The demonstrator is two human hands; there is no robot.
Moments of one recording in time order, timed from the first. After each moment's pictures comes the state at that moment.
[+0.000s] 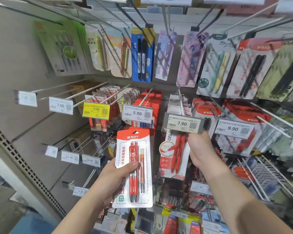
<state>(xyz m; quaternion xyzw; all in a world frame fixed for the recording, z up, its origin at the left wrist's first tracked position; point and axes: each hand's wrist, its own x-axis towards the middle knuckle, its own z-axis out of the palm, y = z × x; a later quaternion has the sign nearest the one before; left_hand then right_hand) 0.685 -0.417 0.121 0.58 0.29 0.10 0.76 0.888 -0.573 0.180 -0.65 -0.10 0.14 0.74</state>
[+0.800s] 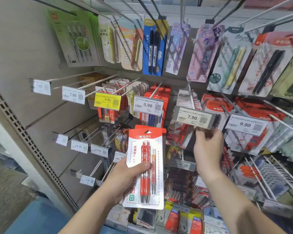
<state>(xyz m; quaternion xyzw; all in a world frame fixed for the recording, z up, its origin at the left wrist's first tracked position) 0.675 -0.434 0.106 0.55 0.27 0.09 0.79 0.854 -0.587 0.159 -0.75 -0.05 -0.05 0.66</state>
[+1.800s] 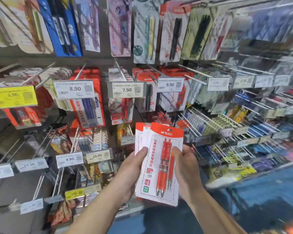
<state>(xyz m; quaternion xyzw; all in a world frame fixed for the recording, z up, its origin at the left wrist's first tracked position) 0.721 -0.537 0.091 0.53 0.20 -0.16 0.81 0.744 -0.696 0.105 -0.70 0.10 0.04 0.70</state>
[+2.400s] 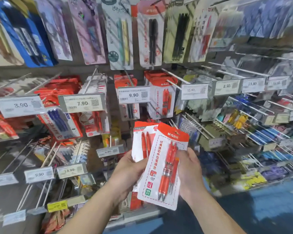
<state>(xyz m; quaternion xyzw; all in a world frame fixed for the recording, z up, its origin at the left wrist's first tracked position) 0.786 -0.615 0.103 0.59 0.16 -0.12 0.79 0.816 -0.783 0.113 -0.60 0.14 0.09 0.78</state>
